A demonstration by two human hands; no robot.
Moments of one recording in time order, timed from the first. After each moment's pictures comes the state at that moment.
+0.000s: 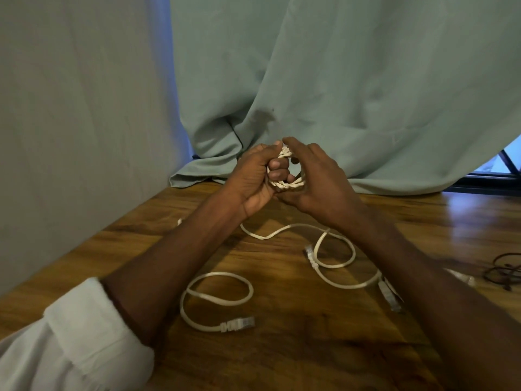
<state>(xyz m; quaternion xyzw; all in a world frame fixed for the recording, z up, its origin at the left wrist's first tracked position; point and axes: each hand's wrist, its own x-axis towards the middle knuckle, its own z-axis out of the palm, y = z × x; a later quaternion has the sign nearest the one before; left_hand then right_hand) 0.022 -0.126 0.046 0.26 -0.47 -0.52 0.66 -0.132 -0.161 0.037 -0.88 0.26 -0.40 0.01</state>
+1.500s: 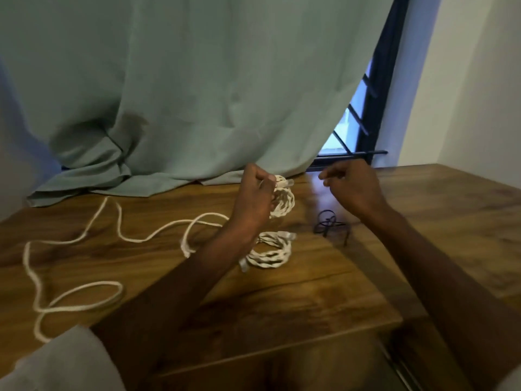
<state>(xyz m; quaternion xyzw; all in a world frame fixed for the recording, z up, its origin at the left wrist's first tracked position) -0.200 -0.112 0.016 0.41 -0.55 -0.36 0.63 -0.404 -0.143 0.041 -0.67 0.59 -0.46 0.04</state>
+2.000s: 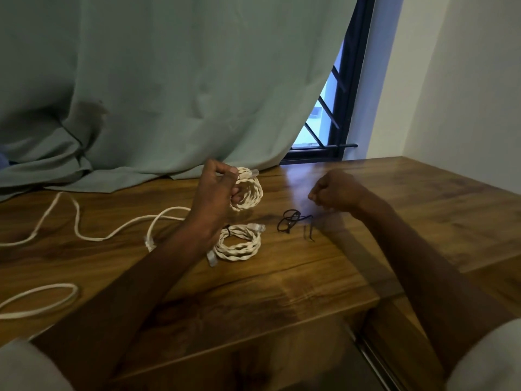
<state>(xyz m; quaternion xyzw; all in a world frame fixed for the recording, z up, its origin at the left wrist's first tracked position) -0.195 -0.111 0.012 0.38 -0.50 -0.43 0.64 -0.444 -0.130 0.040 -0.71 0.65 -0.26 0.13</state>
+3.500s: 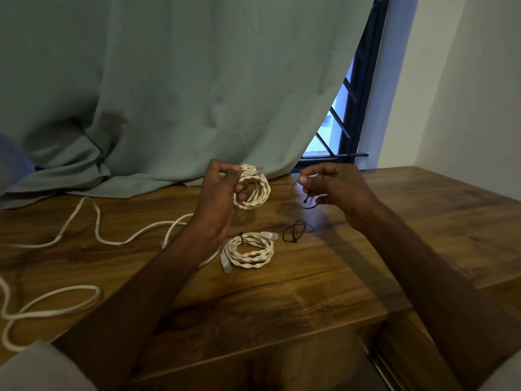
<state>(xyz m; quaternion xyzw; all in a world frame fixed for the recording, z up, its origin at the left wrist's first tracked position) -0.180 -0.110 0.025 0.31 -0.50 -0.44 0.68 -0.416 -0.114 0.049 -0.63 0.47 -0.52 0.33</state>
